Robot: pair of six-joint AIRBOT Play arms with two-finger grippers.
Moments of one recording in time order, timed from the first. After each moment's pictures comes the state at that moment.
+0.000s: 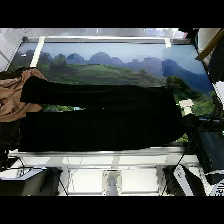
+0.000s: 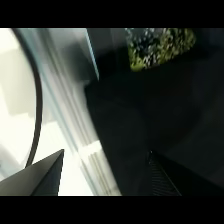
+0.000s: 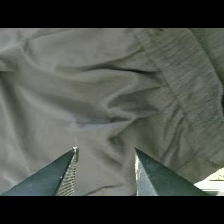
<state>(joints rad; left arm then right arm) 1.42 -1.12 0.63 1.14 -1.26 -1.24 -0.73 -0.84 0.66 -0.94 1.29 1.03</state>
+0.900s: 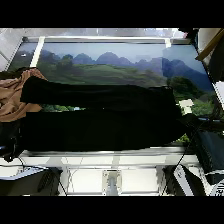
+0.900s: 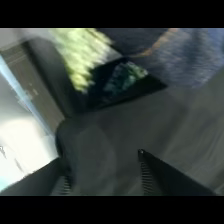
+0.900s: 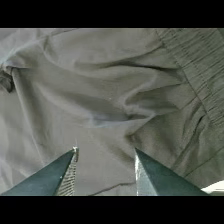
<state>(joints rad) 1.31 -1.27 0.63 1.02 -1.18 -1.12 -0.73 -0.84 0.66 -0.90 1.33 1.04</state>
